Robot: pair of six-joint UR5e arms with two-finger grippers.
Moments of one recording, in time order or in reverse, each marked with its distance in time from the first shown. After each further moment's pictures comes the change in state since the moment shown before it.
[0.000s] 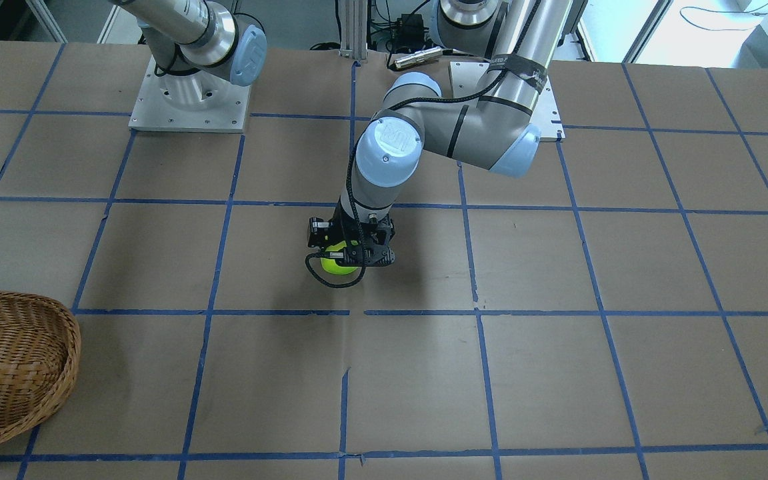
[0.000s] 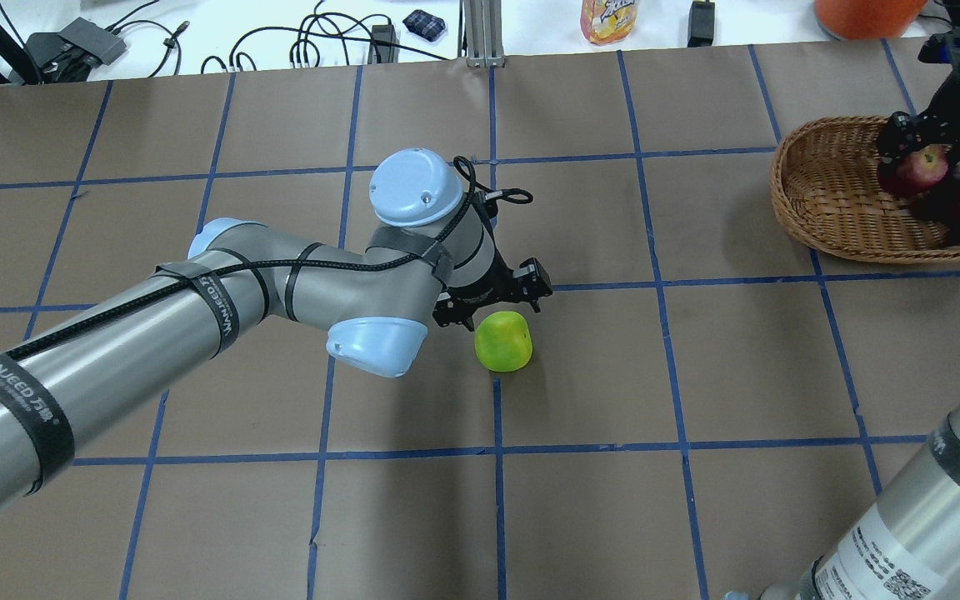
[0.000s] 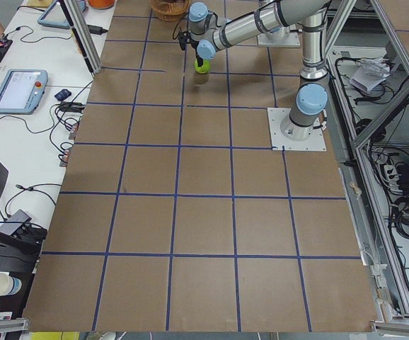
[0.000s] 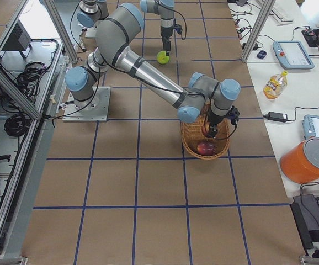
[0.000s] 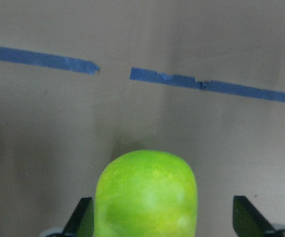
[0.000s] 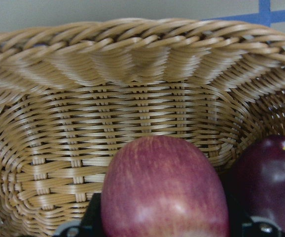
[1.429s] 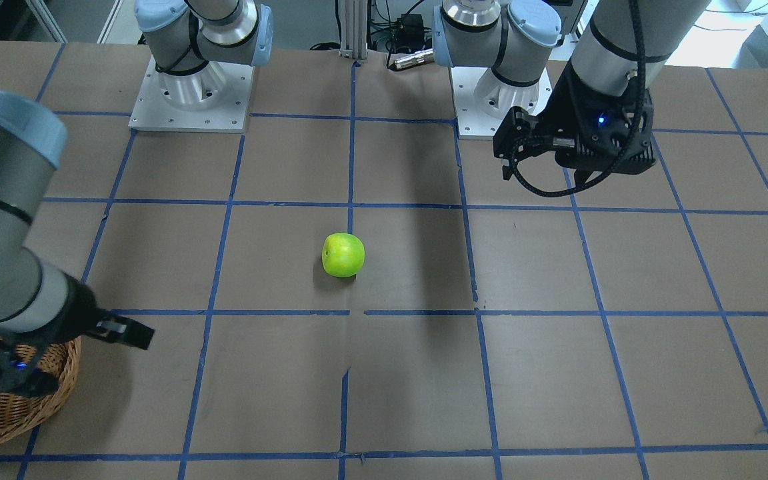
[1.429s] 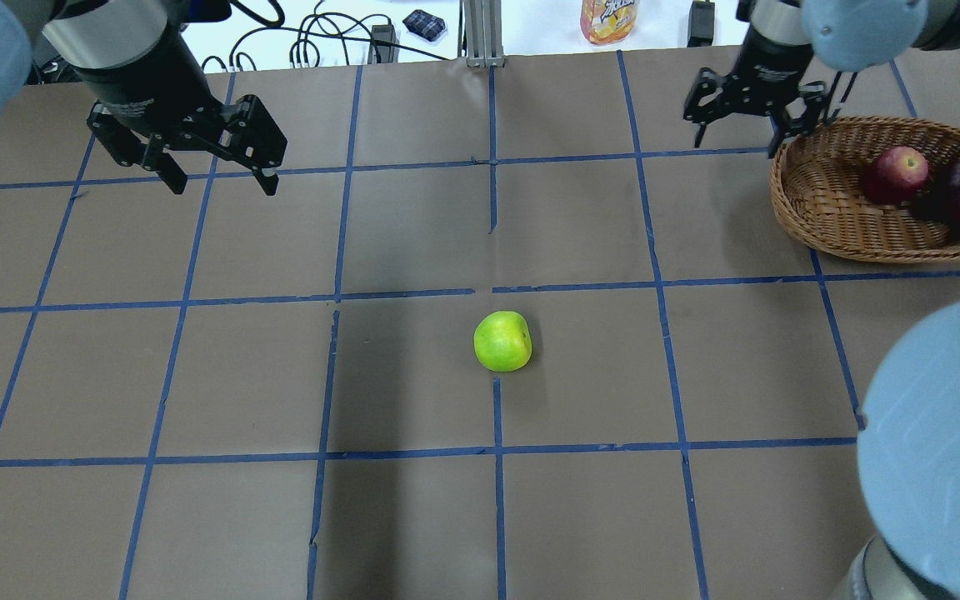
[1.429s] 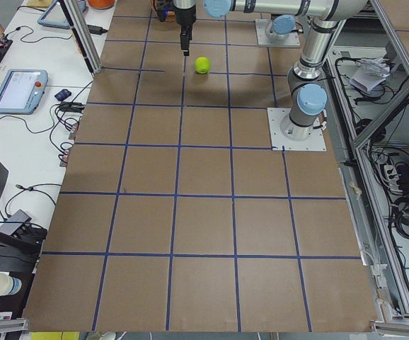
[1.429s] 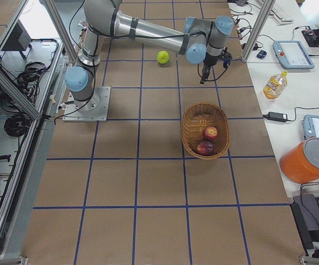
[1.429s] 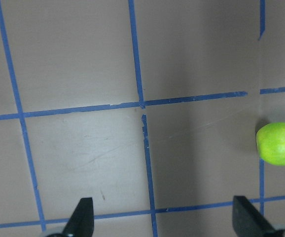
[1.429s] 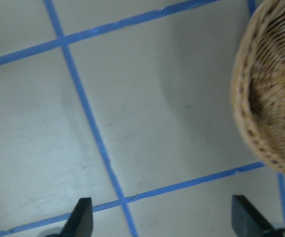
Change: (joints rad) left arm 0.357 0.318 0.406 -0.855 0.221 0.622; right arm 0.441 -0.197 0.046 0.238 0.066 0.648
